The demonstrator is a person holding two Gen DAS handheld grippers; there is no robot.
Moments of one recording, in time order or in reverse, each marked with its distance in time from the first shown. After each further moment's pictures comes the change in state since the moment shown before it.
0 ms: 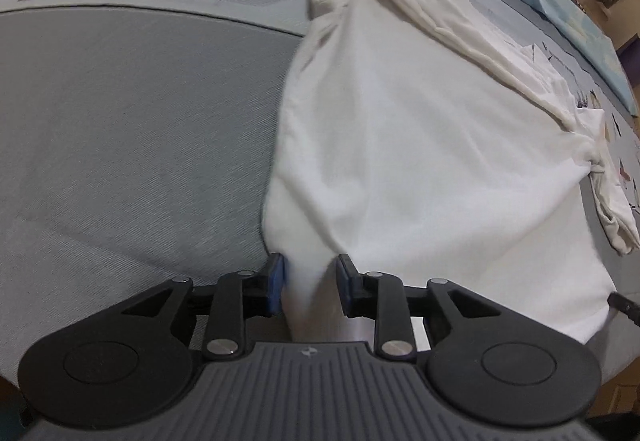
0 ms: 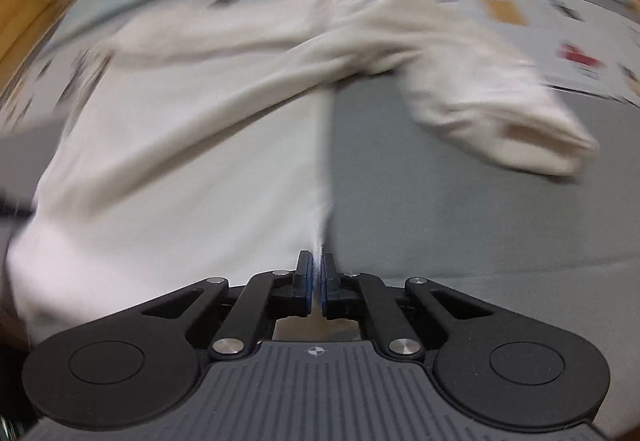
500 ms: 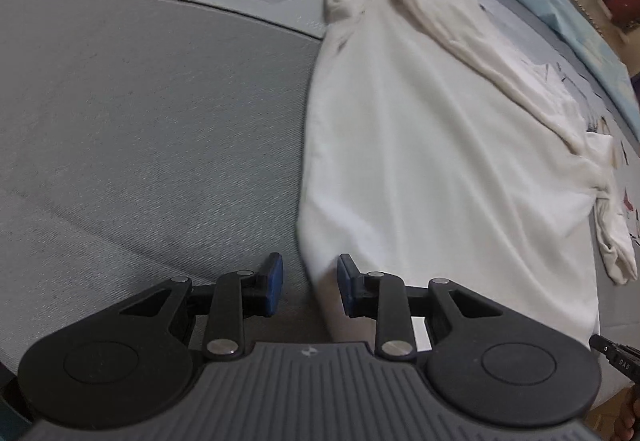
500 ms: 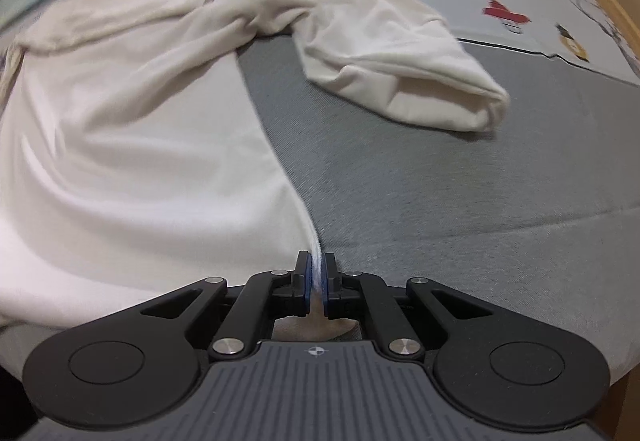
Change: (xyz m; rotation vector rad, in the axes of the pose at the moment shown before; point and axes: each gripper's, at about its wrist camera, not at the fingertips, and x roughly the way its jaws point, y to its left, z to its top) left arm 0.004 0.010 -0.006 -0.092 0.020 0.024; right arm 0.019 -0.011 -0.002 -0.060 0.116 -0.133
